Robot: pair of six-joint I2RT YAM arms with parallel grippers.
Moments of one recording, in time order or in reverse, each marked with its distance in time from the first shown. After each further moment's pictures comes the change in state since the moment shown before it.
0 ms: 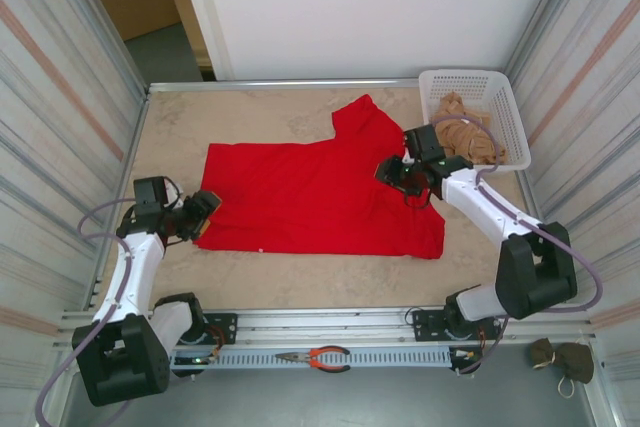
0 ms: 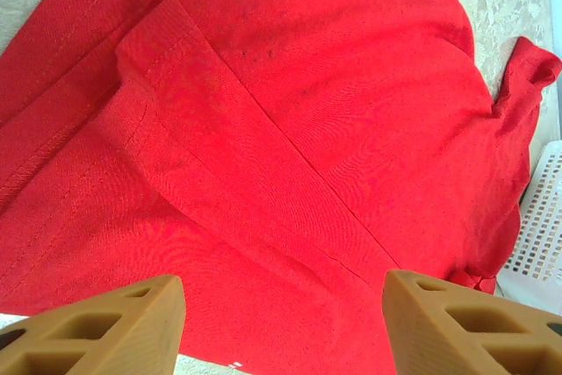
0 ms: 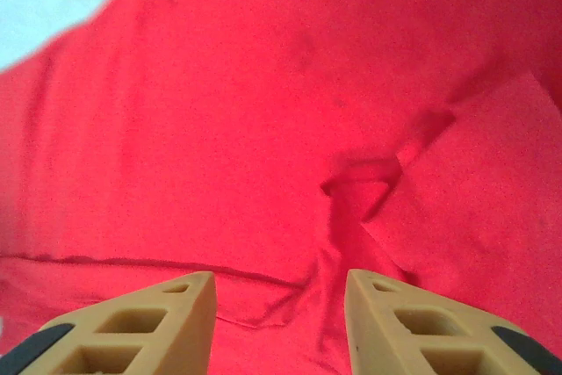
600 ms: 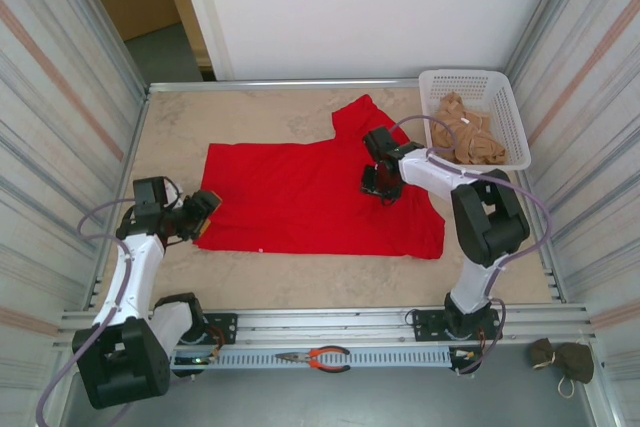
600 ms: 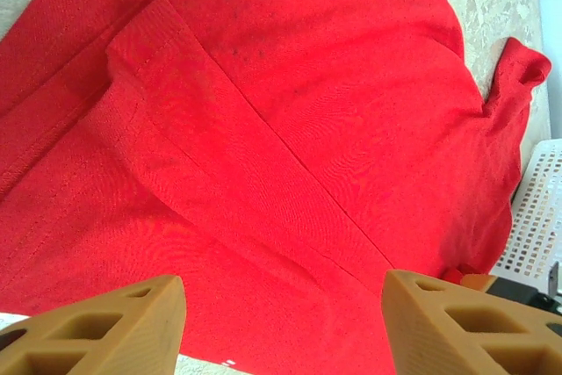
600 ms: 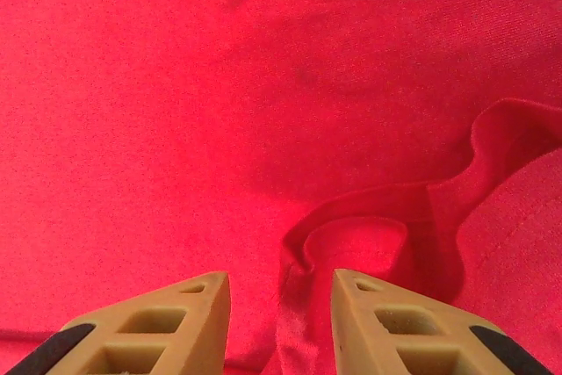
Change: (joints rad) left arm -0.001 -0.016 0.000 0.000 0.009 -0.008; right arm 0.119 0.367 0.199 -0.102 0.160 -0.016
